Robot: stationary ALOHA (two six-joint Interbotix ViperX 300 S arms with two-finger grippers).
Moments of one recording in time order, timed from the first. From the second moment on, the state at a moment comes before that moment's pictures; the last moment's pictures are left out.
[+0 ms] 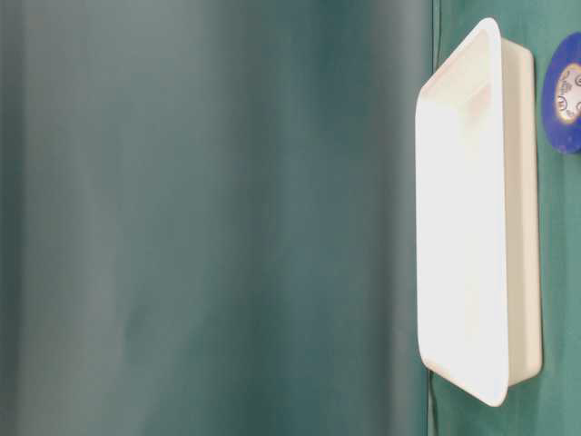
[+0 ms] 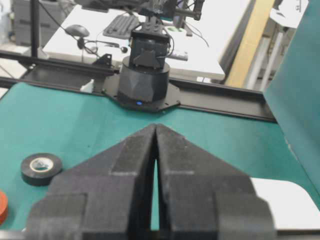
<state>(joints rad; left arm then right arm) 0.00 -0.96 1.17 0.00 -0.29 0.00 0.00 -0.97 1.17 0.00 -0.29 0.00</state>
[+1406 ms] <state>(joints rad) 0.00 -0.96 1.16 -0.01 -0.20 -0.04 -0.04 -0.96 1.14 0.00 -0.16 0.02</state>
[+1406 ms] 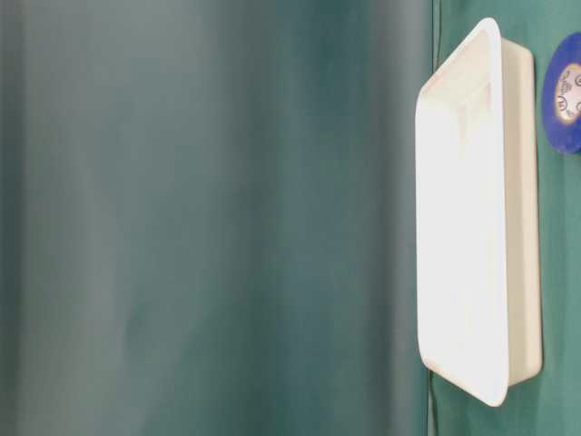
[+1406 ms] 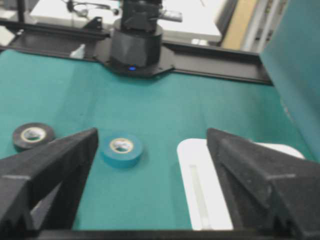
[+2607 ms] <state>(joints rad) -0.18 -0.96 1.15 -0.01 -0.20 -0.04 -0.04 -0.96 1.14 0.00 -0.15 0.02</state>
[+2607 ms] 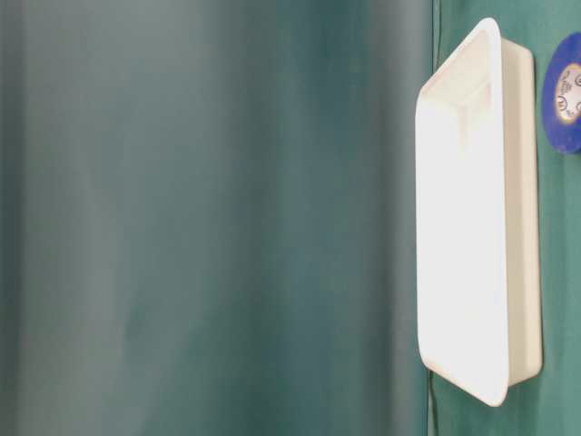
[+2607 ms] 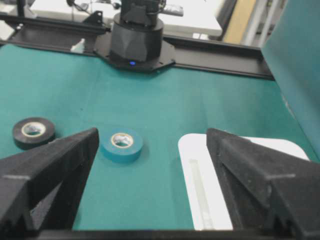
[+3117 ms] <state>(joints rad) -0.16 -0.71 1.02 -0.01 -0.28 -0.03 -0.04 -0.96 1.14 0.00 -0.15 0.02</state>
